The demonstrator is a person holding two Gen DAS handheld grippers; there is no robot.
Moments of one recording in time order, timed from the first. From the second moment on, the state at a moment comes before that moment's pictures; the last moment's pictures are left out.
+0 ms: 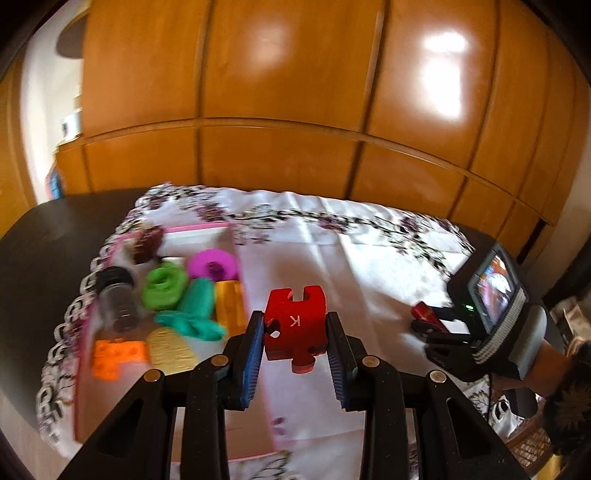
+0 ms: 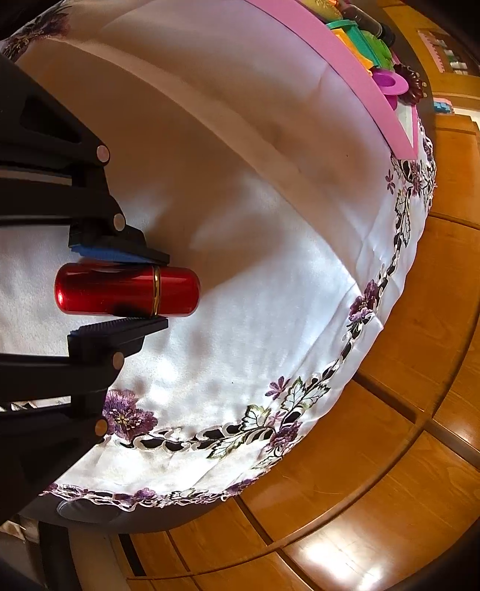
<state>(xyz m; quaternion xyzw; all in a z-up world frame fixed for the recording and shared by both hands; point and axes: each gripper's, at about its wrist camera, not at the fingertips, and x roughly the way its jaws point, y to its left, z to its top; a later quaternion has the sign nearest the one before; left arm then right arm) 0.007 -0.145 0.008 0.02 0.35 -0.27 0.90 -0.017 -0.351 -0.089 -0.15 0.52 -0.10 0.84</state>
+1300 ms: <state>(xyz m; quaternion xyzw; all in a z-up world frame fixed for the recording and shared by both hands) 0.051 -0.020 -0.065 0.02 0.43 -0.11 0.89 -0.017 -0.349 -0.089 -0.16 0.52 -0.11 0.83</state>
